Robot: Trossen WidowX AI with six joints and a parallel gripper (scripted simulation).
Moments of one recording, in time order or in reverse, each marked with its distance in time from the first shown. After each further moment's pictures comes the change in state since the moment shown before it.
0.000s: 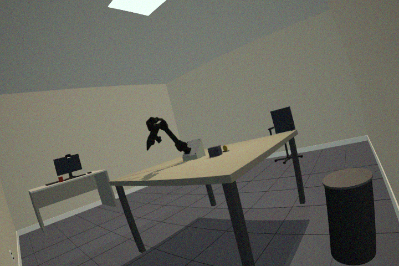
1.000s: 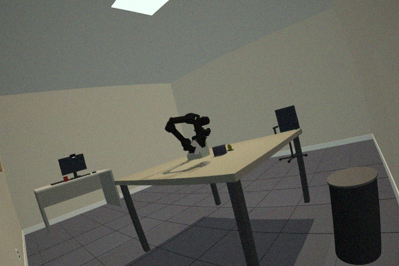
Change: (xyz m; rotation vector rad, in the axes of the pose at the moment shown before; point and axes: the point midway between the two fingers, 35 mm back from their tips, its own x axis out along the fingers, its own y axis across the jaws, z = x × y) arm -0.176 -0.140 0.331 0.608 -0.708 0.015
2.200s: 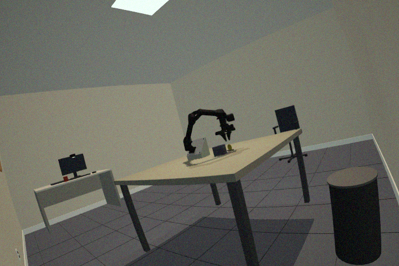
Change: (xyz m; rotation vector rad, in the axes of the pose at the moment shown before) arm 0.012 0.310 0.093 0.585 0.029 0.021
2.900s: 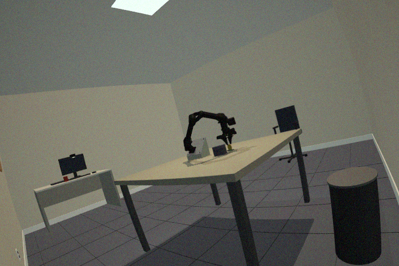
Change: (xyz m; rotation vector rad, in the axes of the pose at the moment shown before) arm 0.036 0.001 0.003 0.002 -0.009 0.007
